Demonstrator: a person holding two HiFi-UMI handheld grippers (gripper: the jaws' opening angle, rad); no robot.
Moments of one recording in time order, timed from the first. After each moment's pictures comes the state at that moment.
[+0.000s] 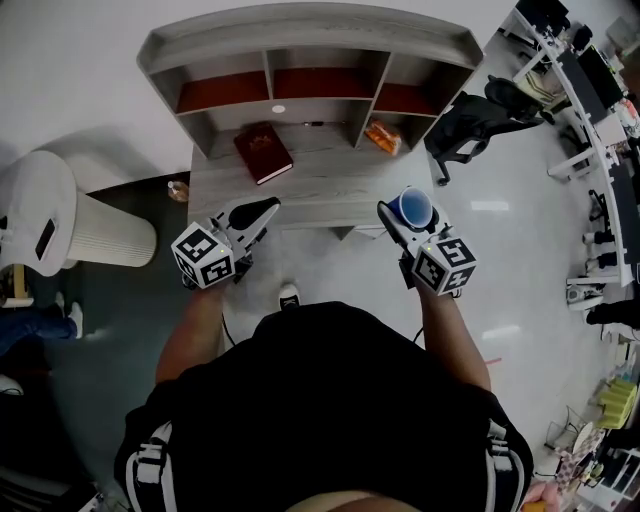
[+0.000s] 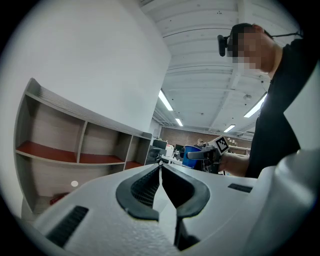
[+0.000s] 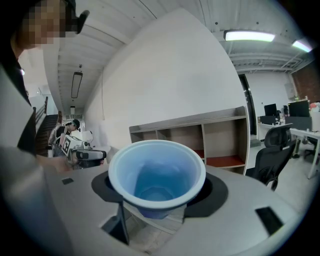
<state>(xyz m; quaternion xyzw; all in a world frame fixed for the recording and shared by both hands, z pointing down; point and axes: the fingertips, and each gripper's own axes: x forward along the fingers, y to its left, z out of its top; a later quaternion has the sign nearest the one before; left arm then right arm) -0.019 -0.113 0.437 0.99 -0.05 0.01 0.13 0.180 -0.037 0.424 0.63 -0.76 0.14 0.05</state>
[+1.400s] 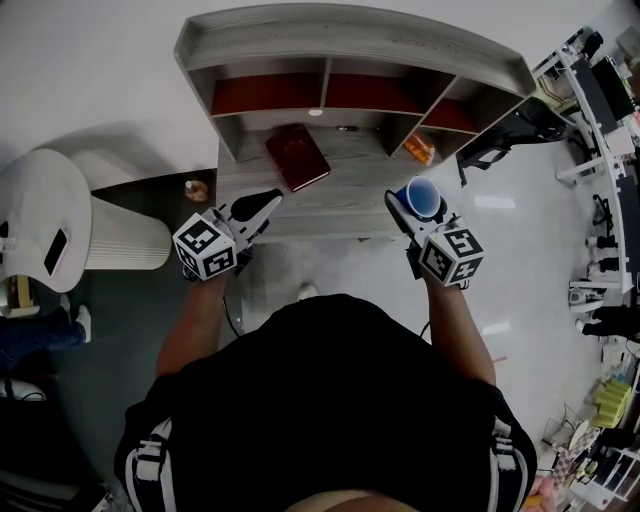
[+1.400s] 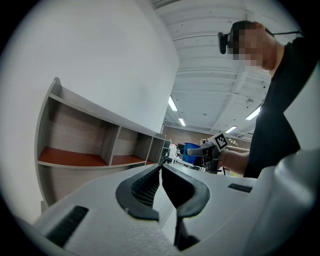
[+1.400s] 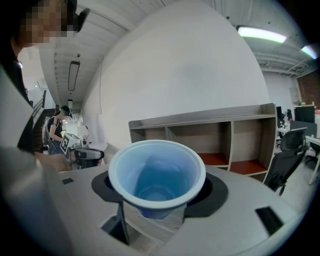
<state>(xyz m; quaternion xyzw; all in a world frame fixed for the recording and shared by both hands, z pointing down) -0.109 -0.242 0.459 0.99 -0.05 0.02 0.14 0.098 -0.170 0.435 0.63 -0.76 0.14 0.08</state>
